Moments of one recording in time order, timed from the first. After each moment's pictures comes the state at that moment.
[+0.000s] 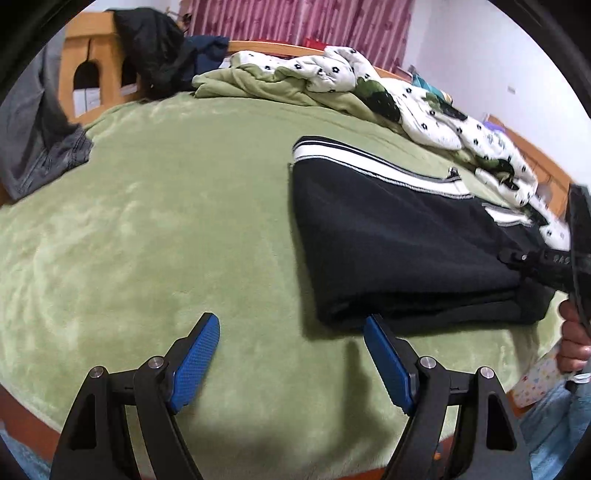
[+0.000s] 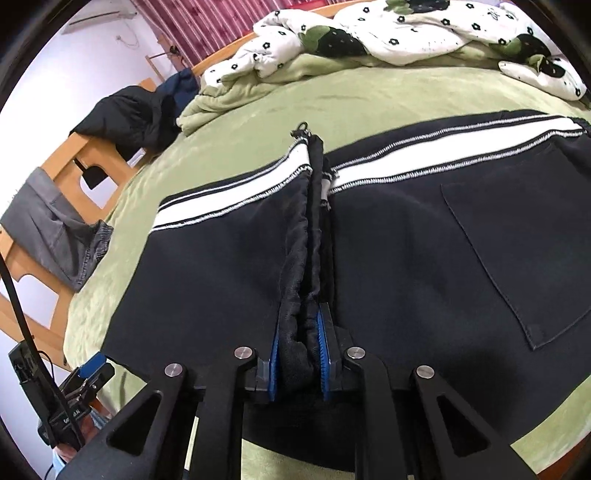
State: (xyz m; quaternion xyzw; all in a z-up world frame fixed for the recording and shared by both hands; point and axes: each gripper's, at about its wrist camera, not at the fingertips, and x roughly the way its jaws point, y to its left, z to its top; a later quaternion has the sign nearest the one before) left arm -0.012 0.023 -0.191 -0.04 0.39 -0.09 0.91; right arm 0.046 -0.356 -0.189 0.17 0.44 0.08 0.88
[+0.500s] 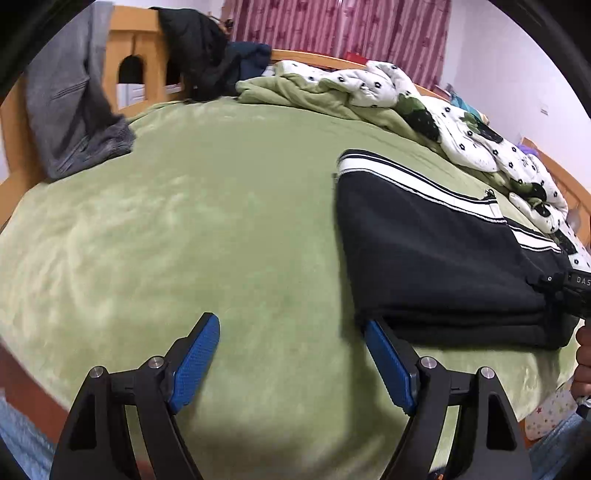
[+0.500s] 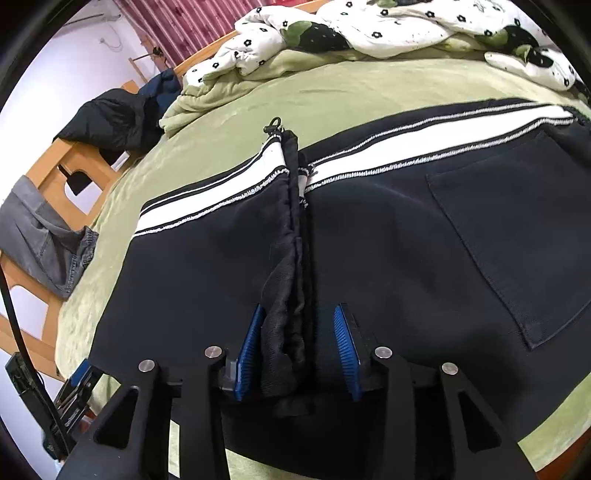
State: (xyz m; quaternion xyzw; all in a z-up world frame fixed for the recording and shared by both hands) left arm -0.028 0.046 -0.191 -0.08 0.37 -0.01 0.92; right arm 0.050 -0.359 -0.191 0.17 0.44 0.06 0.88
